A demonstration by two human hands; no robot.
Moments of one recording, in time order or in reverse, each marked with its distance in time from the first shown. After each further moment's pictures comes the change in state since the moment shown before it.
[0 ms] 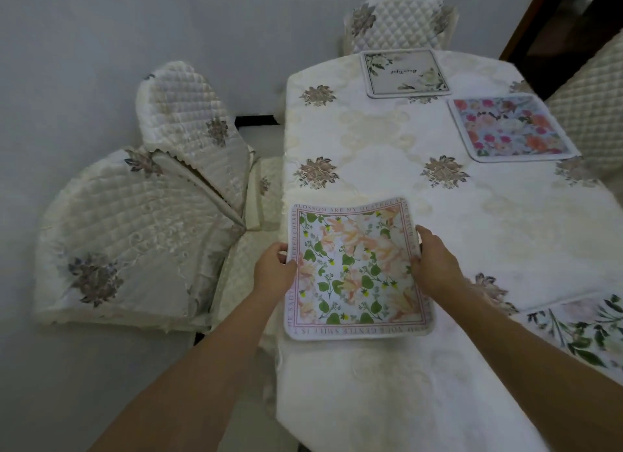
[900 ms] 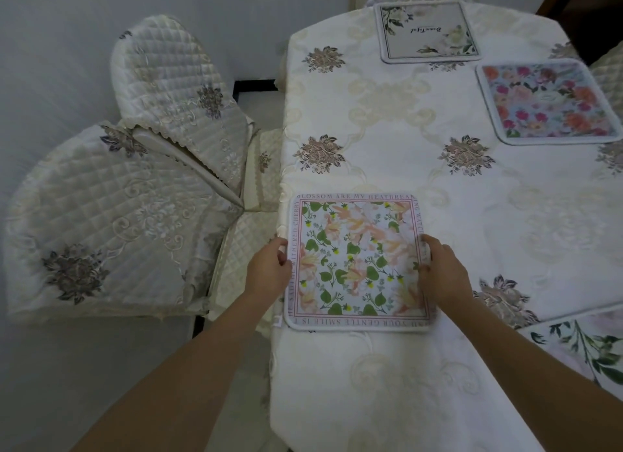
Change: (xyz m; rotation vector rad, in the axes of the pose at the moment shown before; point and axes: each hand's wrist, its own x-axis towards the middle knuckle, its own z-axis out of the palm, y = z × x) left_hand 0.036 -0.032 0.014 0.227 -0.057 0.089; right_hand 0.028 0.033 0.039 -0.018 -0.082 0.069
